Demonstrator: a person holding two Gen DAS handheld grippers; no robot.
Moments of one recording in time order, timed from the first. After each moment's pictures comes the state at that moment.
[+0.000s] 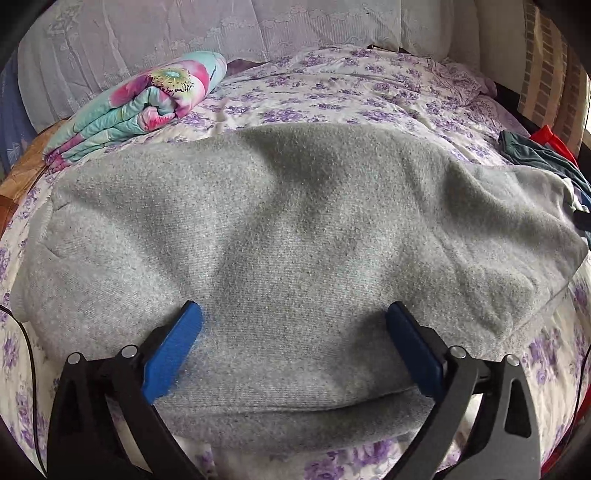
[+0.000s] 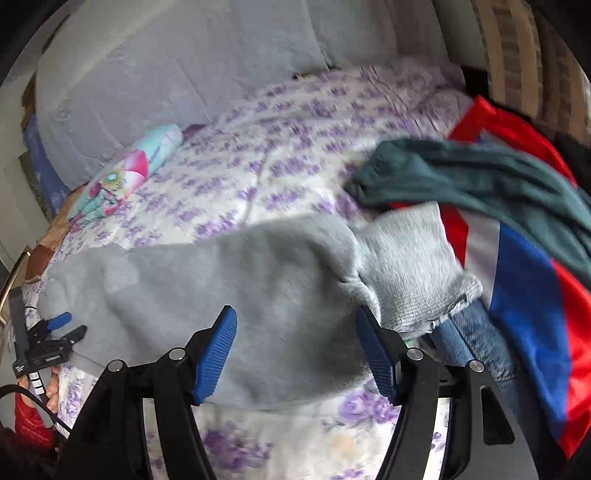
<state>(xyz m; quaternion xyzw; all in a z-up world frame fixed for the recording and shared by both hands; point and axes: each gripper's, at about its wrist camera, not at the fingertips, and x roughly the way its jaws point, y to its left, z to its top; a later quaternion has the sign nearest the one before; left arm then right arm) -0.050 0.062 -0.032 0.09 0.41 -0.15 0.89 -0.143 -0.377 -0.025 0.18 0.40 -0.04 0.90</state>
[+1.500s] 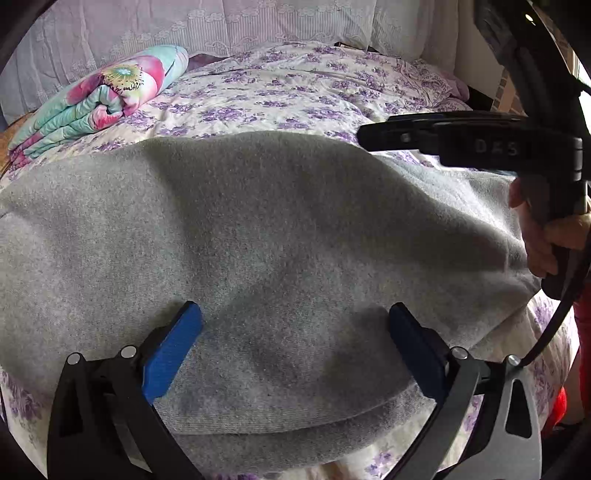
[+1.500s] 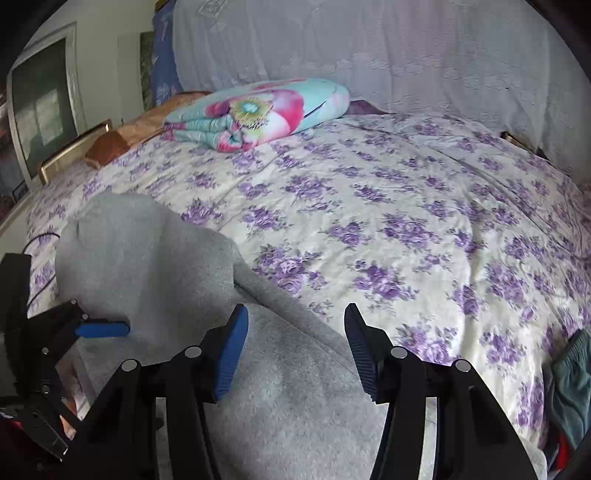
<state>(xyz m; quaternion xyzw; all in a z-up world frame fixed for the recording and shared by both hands) -0.054 0.005 -0.032 0.06 0.43 -0.20 0.88 0.020 -0.145 0.010 -0.10 0.40 0.20 0.89</state>
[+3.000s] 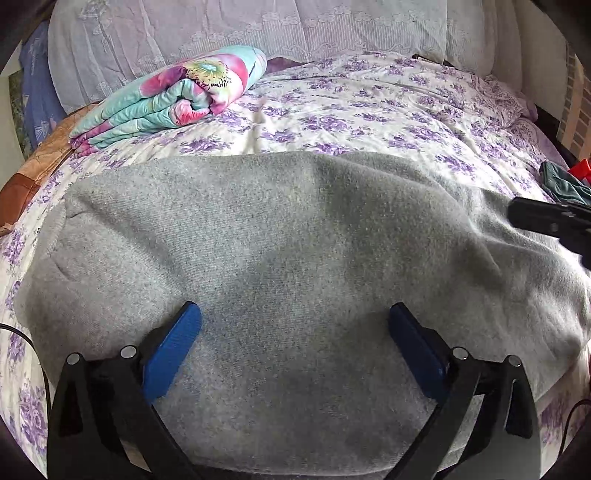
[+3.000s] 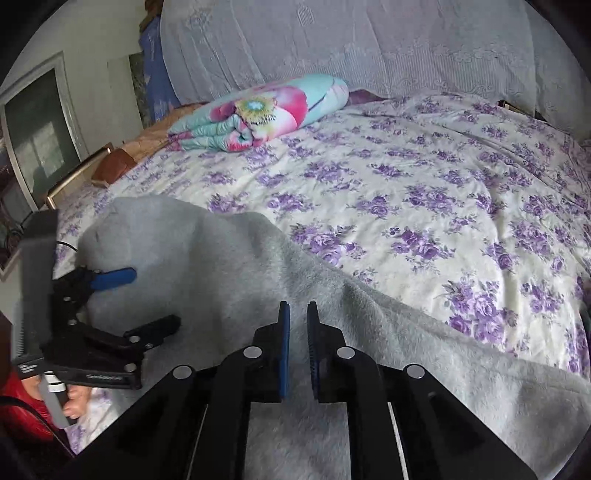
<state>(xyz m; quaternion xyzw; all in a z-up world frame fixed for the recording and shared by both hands) -0.022 0.047 -0.028 0.06 0.41 -0.08 0.91 -0.042 -0.160 0.013 0.01 0.37 0.20 0.91</state>
